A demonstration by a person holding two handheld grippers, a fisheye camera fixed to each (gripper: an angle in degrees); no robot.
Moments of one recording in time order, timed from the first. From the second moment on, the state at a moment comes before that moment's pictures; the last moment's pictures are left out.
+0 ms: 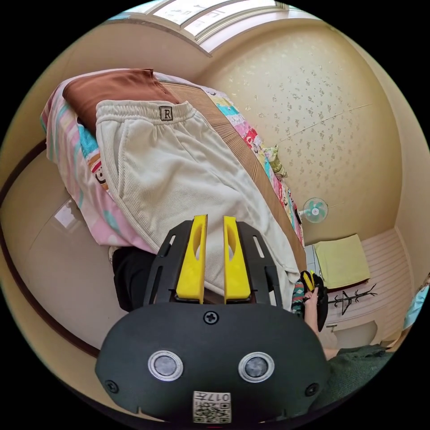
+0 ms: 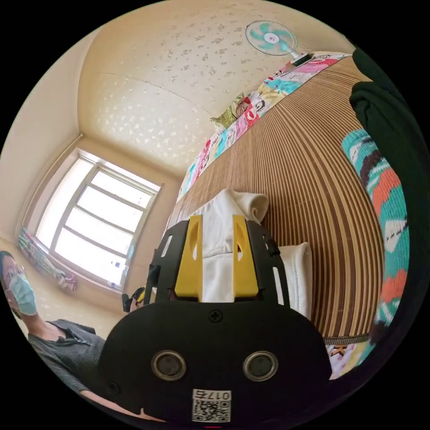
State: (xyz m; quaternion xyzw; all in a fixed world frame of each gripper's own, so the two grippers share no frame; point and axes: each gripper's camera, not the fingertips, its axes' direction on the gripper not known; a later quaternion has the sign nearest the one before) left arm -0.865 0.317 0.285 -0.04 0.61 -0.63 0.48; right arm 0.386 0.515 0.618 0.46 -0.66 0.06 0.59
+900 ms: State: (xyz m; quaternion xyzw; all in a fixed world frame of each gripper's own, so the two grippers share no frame) left arm -0.875 0.372 0.327 -0.13 0.56 -0.68 0.45; right arm 0.443 0.539 0.646 0.31 -0.72 -0.12 0.61
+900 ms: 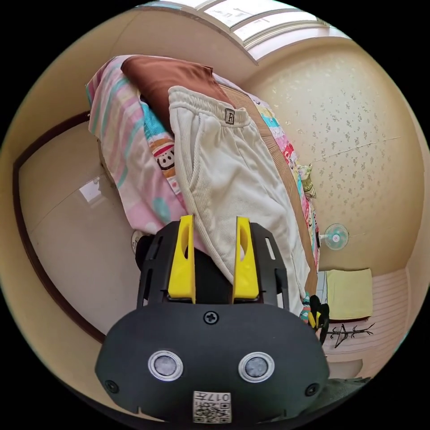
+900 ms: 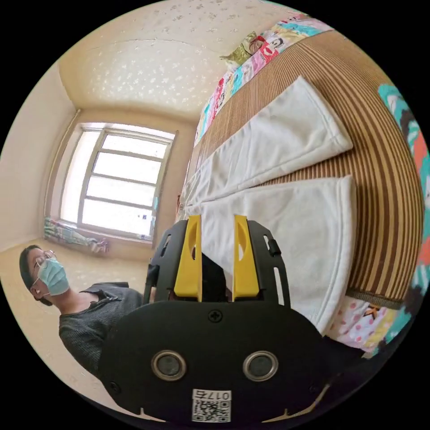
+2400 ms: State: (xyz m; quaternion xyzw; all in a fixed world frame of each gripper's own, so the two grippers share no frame) left arm -1.053 0.305 0.414 0.17 0.56 -0.74 0.35; right arm 0.588 0.532 0.444 0.48 -0.66 0.08 0.57
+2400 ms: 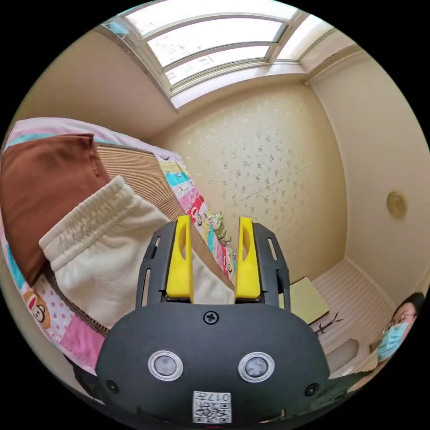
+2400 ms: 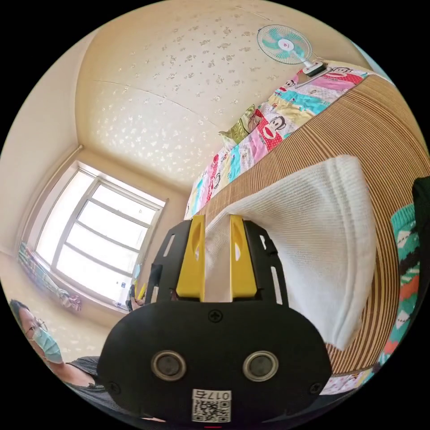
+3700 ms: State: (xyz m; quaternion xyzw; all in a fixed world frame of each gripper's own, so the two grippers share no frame) left arm -0.748 0.322 0.360 0.05 0.63 -0.61 0.48; right arm 0.510 0.700 0.704 0.38 -0.65 0.19 0.63
